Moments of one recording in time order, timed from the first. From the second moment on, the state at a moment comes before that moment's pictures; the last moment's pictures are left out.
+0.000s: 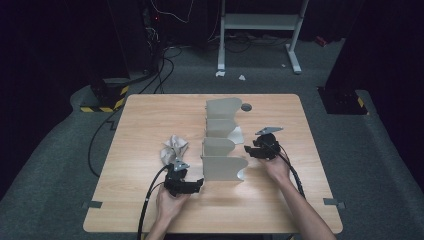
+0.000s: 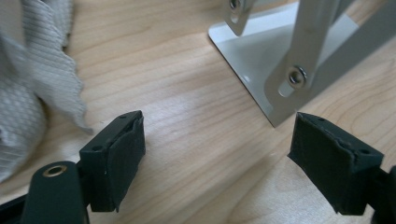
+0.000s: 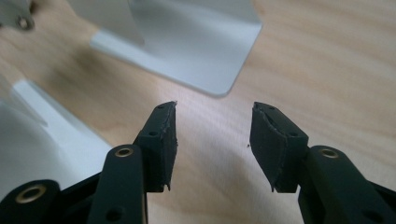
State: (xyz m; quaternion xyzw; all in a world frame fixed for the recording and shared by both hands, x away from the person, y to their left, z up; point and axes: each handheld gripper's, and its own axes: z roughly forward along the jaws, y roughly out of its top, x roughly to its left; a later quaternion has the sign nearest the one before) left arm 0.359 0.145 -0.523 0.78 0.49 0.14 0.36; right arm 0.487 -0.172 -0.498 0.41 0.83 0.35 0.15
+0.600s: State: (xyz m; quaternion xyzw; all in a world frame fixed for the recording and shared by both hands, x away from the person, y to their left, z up) left arm 0.359 0.130 -0.525 0.79 0.47 0.17 0.34; right arm 0.518 -0.127 -0.465 0.38 0.84 0.37 0.12
